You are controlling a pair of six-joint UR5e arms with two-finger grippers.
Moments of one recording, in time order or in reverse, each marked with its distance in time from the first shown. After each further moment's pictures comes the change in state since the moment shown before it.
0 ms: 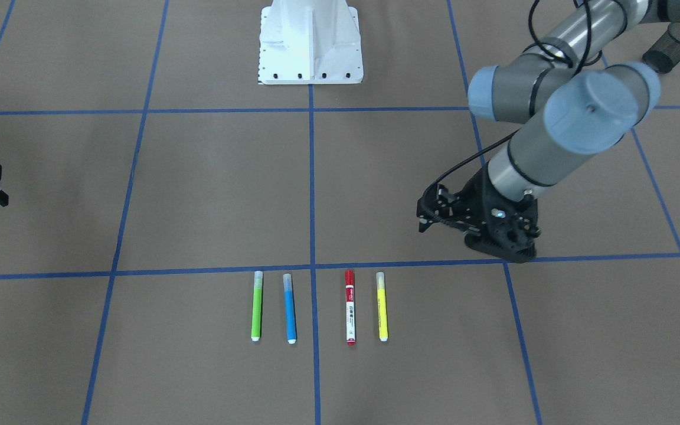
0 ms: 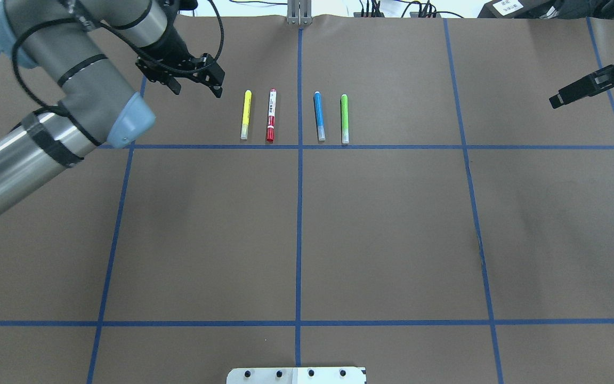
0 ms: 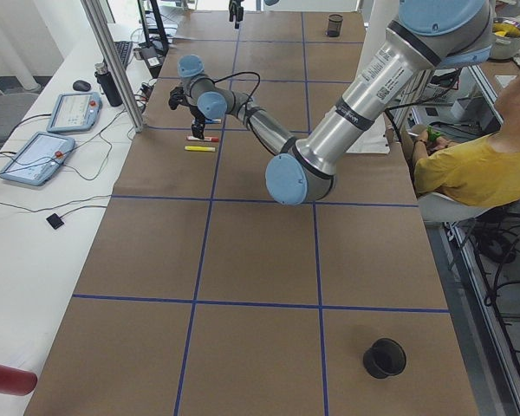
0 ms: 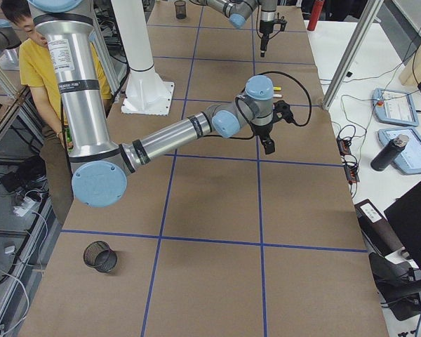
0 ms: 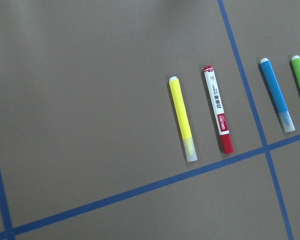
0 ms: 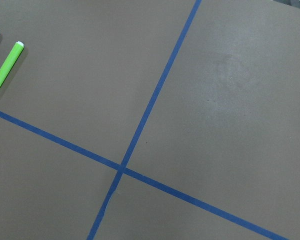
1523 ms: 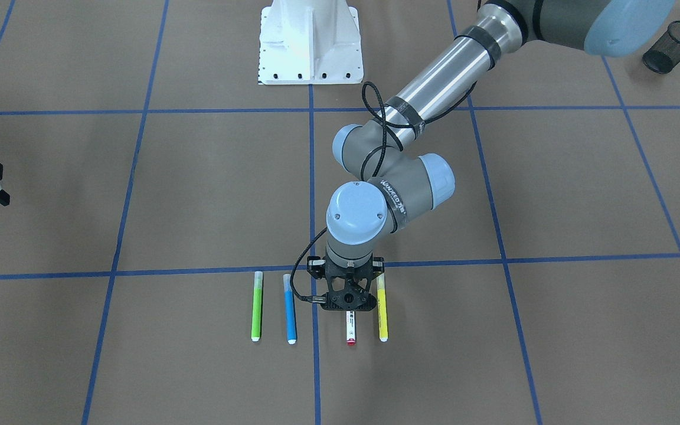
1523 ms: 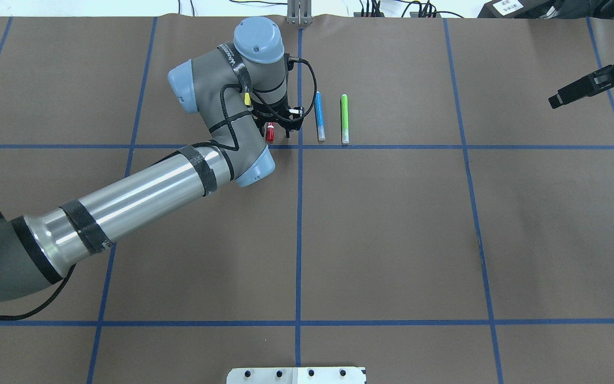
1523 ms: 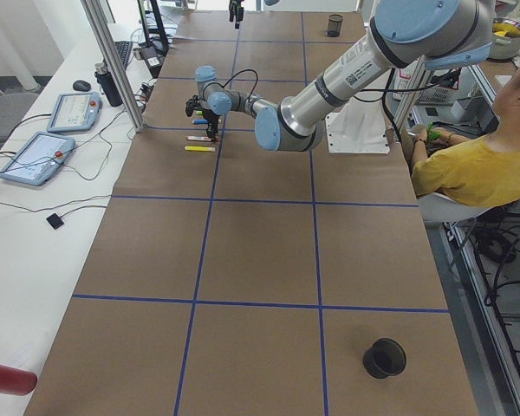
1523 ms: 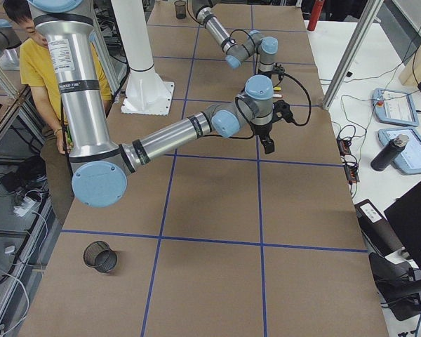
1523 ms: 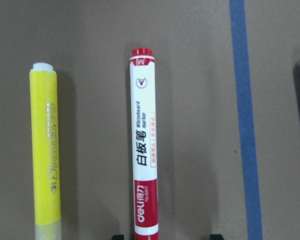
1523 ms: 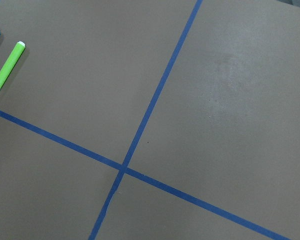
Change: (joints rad) left arm 0.219 -0.326 0.556 -0.158 0.248 -0.240; right arm -0.001 -0.001 0.004 0.000 0.002 0.003
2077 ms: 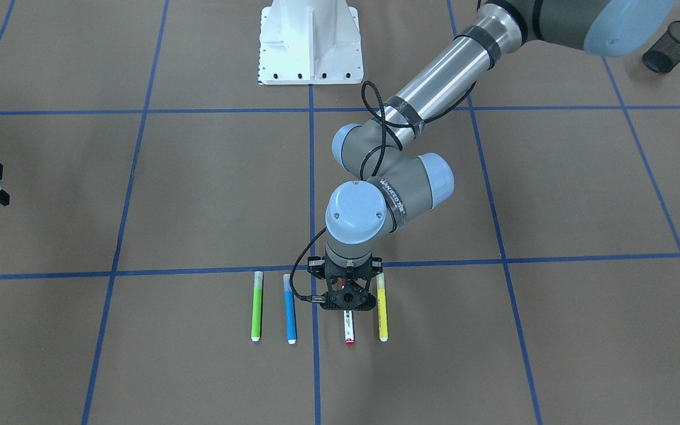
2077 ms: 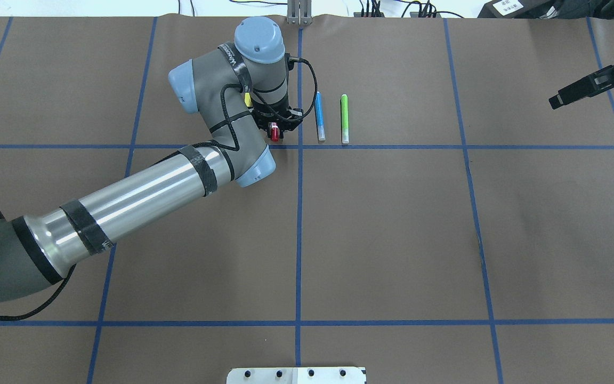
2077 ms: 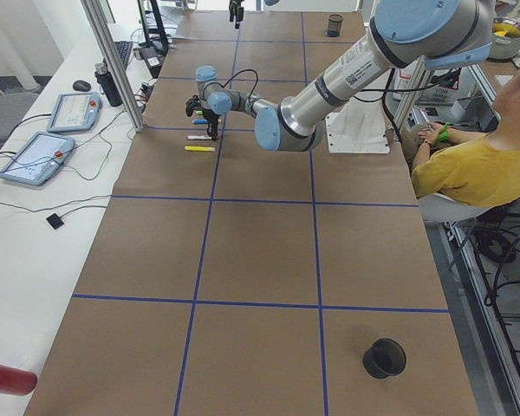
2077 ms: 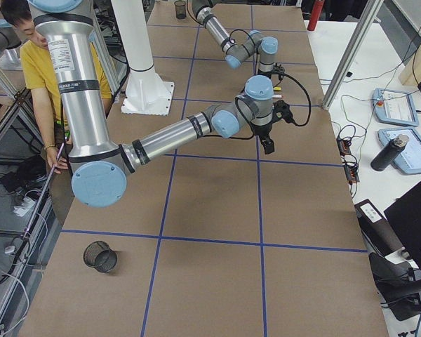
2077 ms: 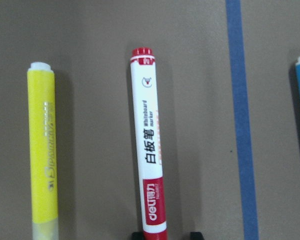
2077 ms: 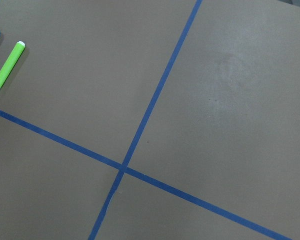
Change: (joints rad) left arm 0.000 0.002 -0.003 0.003 0.001 -0.002; right arm 0.000 -0.001 -0.001 0.000 0.000 0.000
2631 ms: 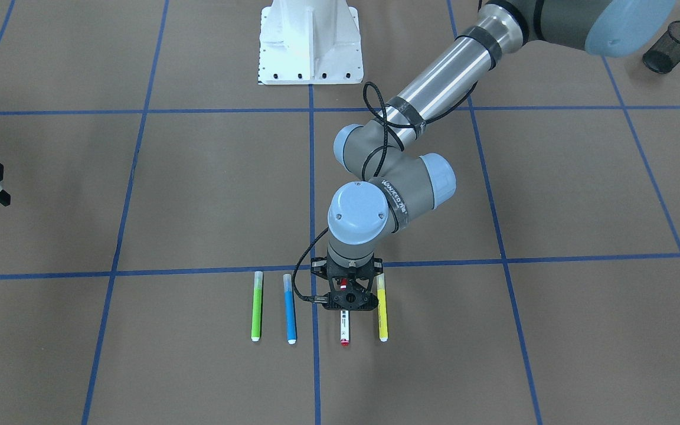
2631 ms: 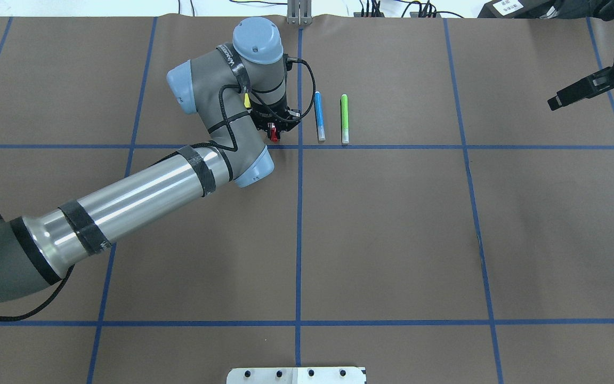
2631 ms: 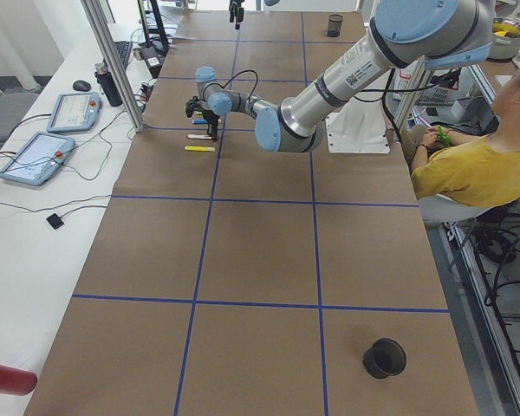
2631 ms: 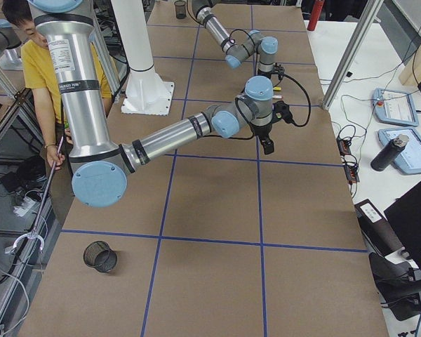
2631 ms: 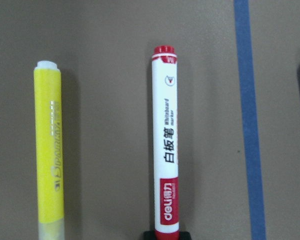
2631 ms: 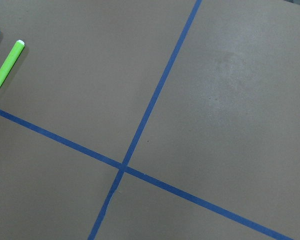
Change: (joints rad) left arm -0.001 0.005 -0.007 0.003 0.000 -0.003; right arm -0.005 0.000 -0.003 0.000 -0.001 -0.001
